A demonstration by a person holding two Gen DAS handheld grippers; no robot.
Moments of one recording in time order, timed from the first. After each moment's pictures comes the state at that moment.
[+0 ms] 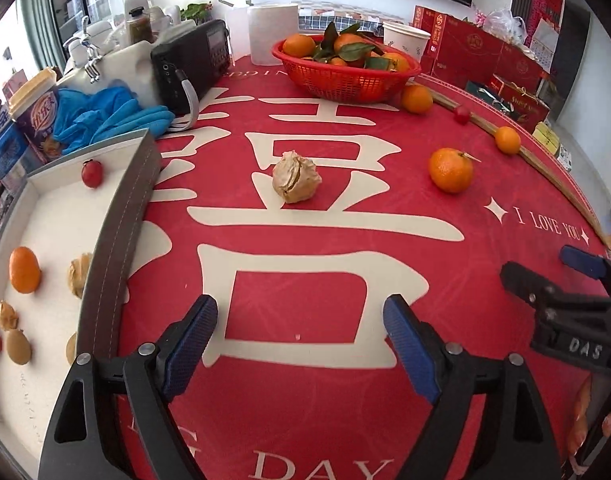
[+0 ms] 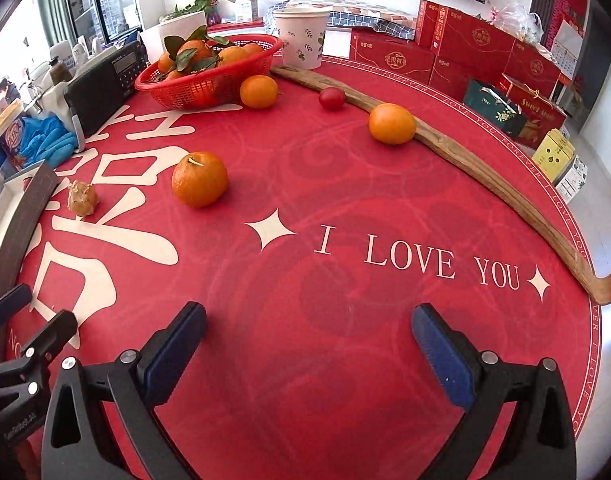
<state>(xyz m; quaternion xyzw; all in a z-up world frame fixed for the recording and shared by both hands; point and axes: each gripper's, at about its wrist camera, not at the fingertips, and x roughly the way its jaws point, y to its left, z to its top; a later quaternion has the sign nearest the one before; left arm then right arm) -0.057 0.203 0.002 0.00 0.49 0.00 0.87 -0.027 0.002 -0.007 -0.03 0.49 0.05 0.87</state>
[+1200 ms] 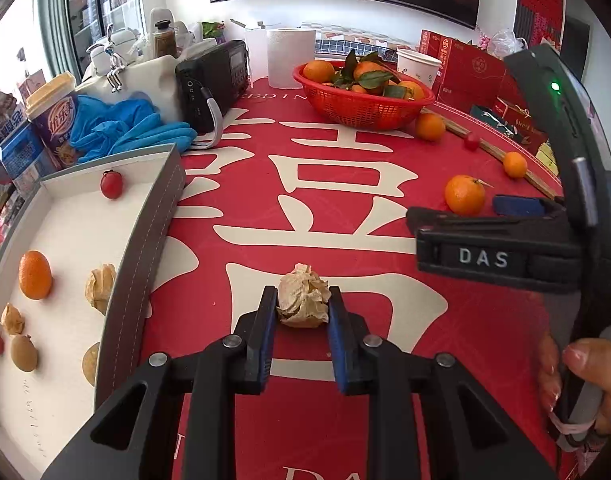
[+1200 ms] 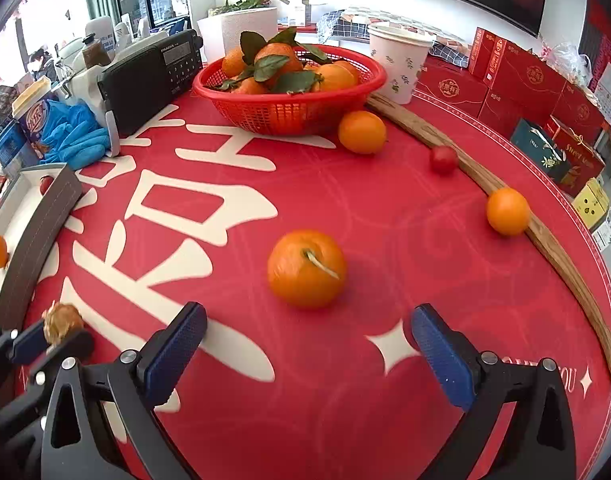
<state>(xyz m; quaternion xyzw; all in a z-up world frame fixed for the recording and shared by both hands) -0.068 0.217 0.007 -0.01 0.44 0.00 0.90 0.032 0.075 -0.007 -0.07 0.46 0.11 0.88</state>
